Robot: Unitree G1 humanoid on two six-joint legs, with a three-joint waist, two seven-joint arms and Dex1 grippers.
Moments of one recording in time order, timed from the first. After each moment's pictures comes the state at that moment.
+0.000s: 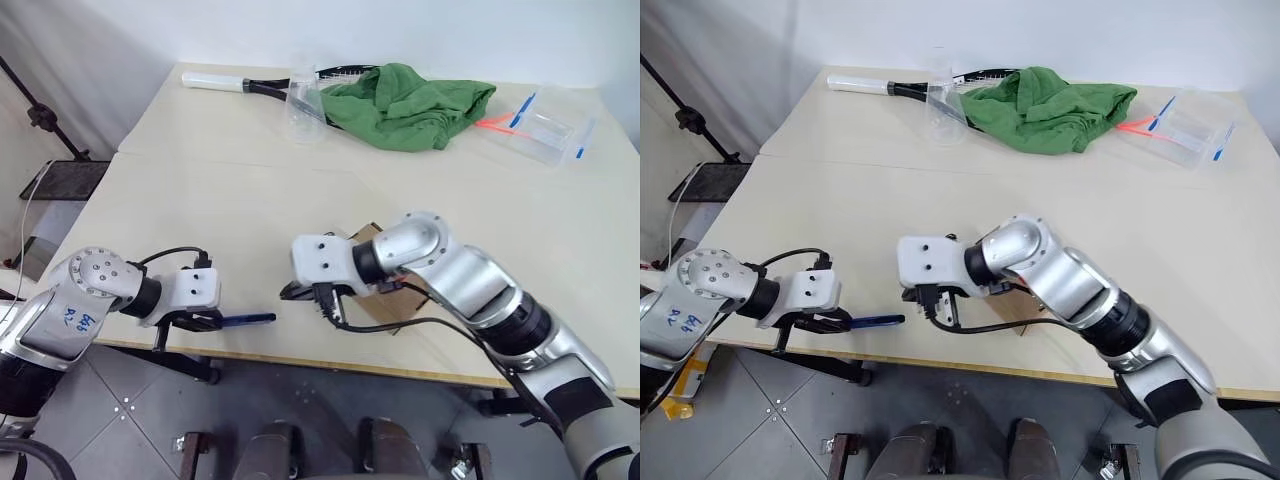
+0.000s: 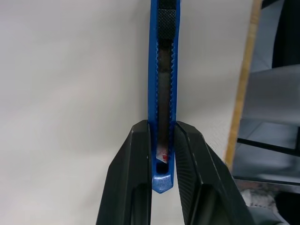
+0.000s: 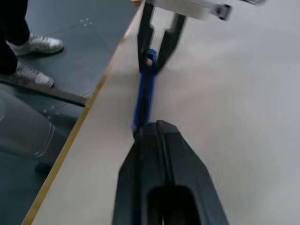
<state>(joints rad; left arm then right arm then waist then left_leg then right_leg) -0.39 1.07 -0.20 -0.16 -0.07 0.40 -1.25 -0.92 -0.47 0.62 -0.26 0.16 0.63 1.08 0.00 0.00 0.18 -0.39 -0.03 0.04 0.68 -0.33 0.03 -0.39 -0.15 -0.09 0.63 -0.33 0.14</state>
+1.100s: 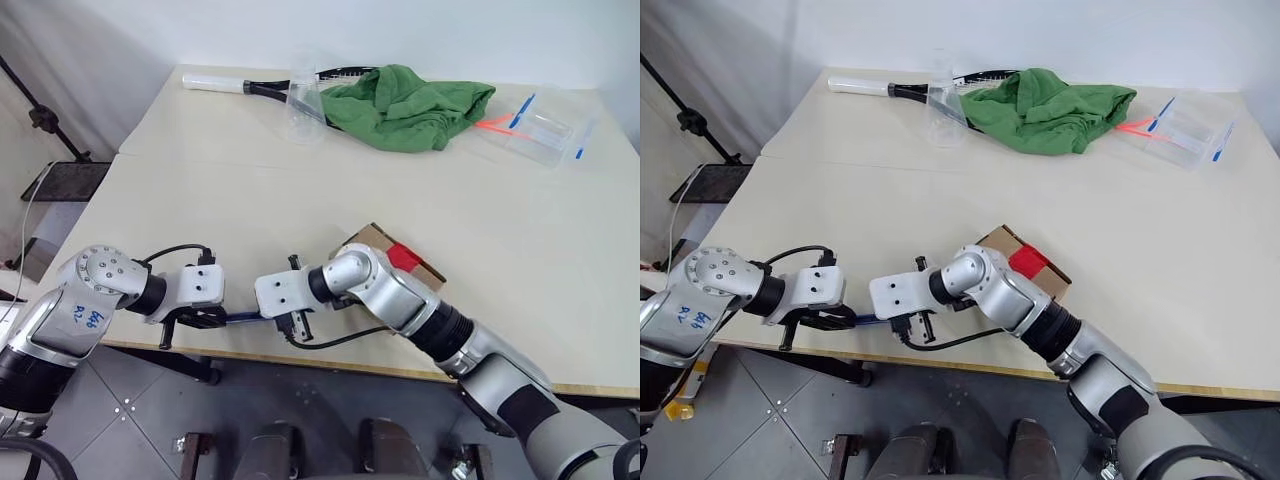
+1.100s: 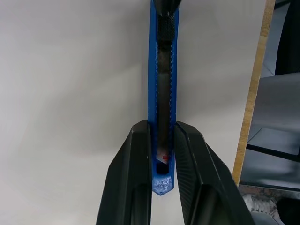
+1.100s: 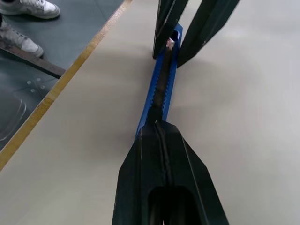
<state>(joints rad) -0.40 1.03 -0.20 -0.18 -0.03 0.45 -1.26 -0.89 -0.23 0.72 0.14 -0.15 0.26 1.07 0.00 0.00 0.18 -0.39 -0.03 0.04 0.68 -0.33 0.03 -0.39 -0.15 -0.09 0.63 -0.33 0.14</state>
